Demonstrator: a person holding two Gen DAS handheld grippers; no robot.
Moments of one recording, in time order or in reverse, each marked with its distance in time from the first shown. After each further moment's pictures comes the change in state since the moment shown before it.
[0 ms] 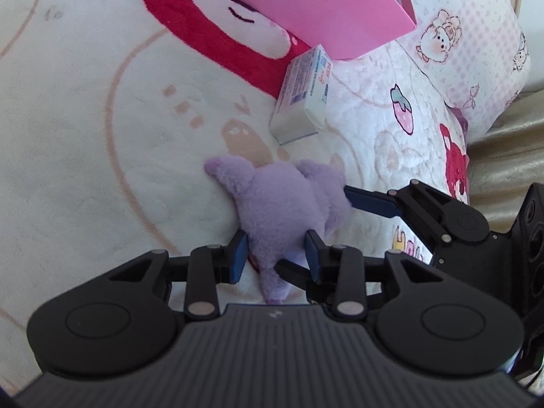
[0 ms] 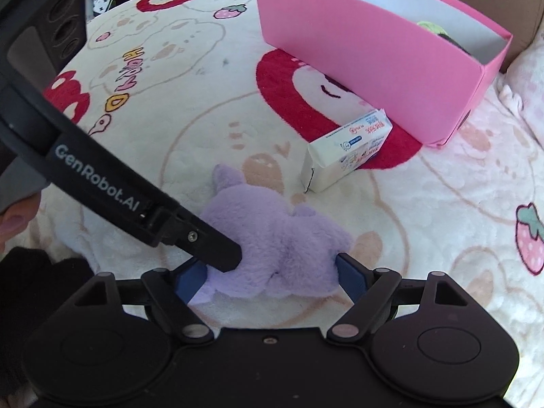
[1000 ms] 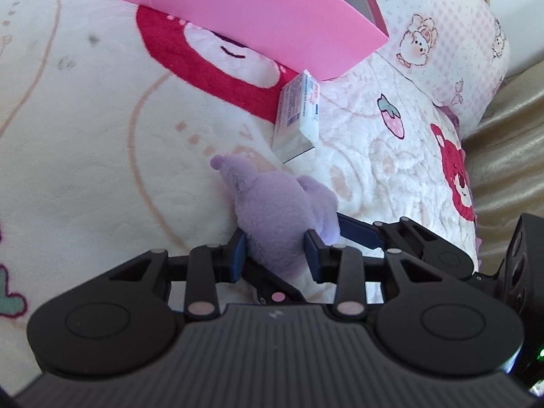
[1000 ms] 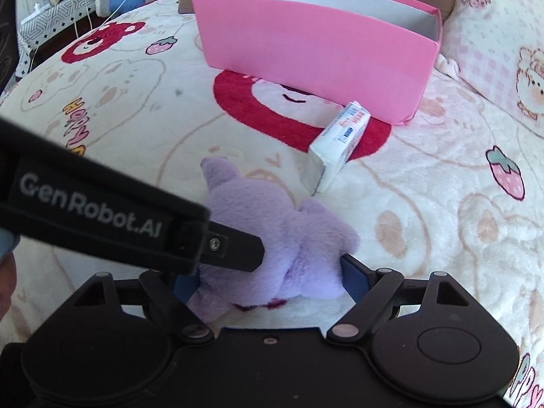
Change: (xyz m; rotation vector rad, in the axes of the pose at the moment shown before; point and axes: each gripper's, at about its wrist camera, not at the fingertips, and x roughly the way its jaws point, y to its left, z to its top) left arm -0.029 0.001 -0.009 0.121 -0.090 0.018; right arm 0.010 0.053 -0.001 0.245 -0.101 -0.219
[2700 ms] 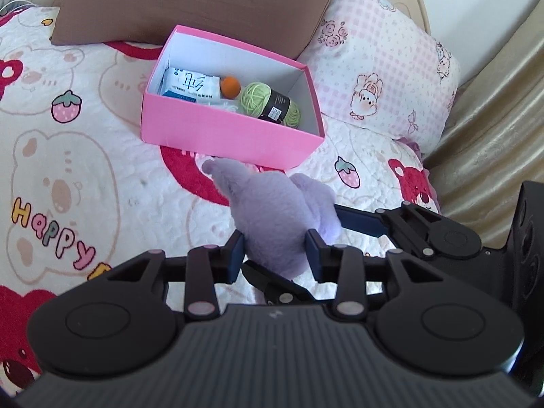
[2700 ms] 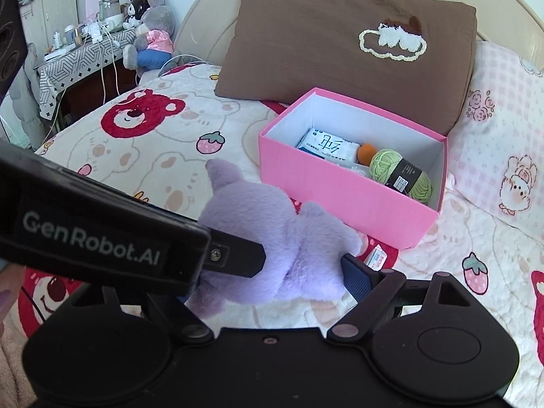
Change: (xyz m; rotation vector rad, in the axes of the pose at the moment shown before) left arm -0.178 -0.037 0.048 0.195 -0.139 0.024; right arm -0.124 0.069 0.105 -0.021 -0.135 0.000
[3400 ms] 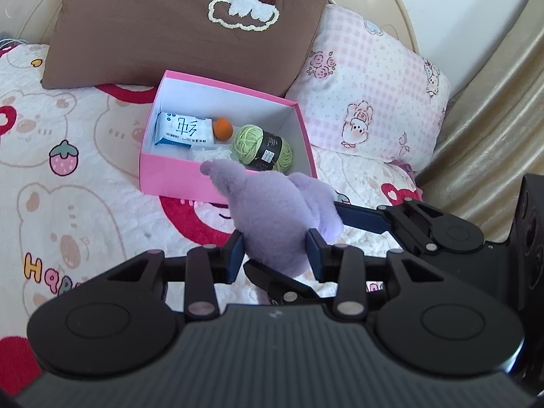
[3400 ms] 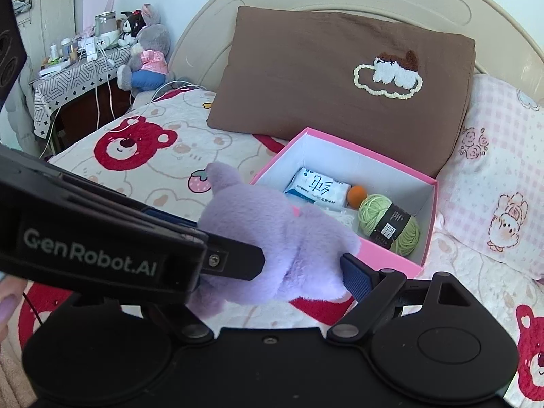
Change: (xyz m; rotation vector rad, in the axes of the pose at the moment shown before) left arm -0.016 -0.003 0.051 0.055 -0.055 -0.017; right arm -0.005 -0.007 0.052 -0.011 -0.067 -0.036
